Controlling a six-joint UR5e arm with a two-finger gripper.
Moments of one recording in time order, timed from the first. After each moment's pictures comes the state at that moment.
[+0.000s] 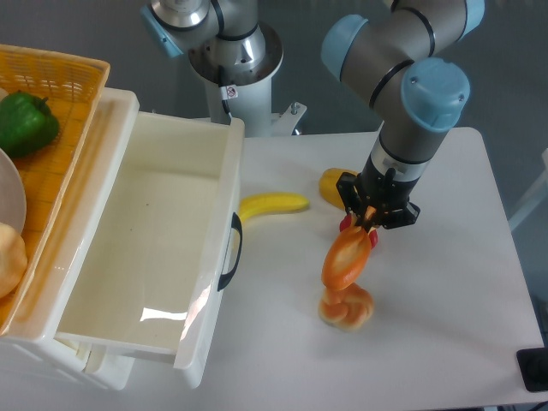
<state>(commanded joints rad) 2.68 -1.90 -1.47 -1.34 1.42 1.15</state>
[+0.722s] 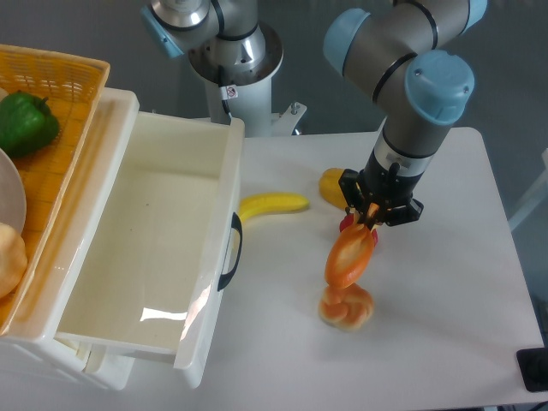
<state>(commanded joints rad) 2.69 -1.89 -1.46 -1.36 1.42 1.15</state>
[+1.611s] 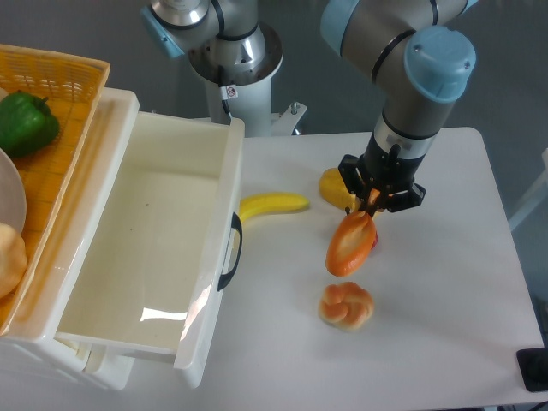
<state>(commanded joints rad) 2.66 -1.85 -1.45 -1.42 1.43 1.13</state>
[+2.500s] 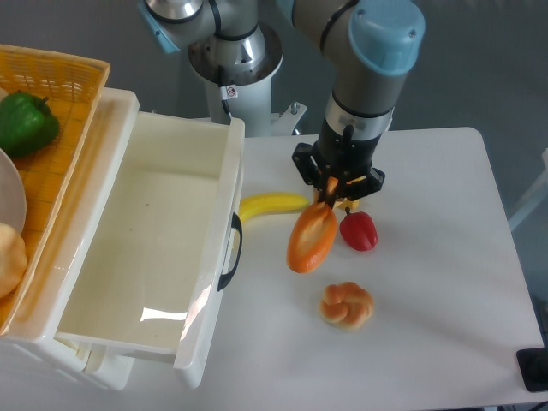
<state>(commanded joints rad) 2.58 -1.76 -1.43 -1.47 1.33 0.86</state>
